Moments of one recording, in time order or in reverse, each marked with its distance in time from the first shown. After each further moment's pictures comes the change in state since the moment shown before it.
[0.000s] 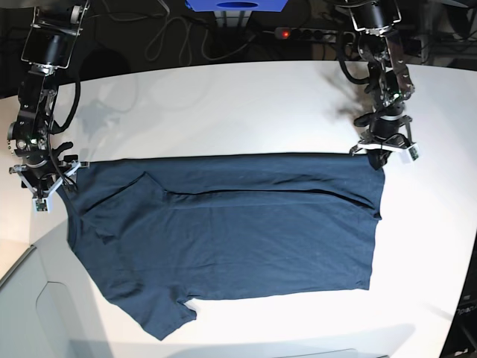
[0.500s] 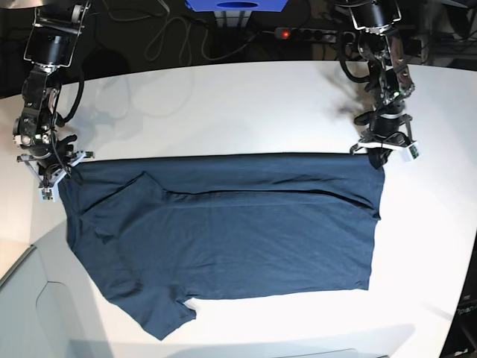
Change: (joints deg) left arm 0.6 0.0 -0.2 -0.3 -0.3 -0.3 -0.7; right arm -1.0 -0.2 -0.4 -4.5 0.9 0.2 1.3
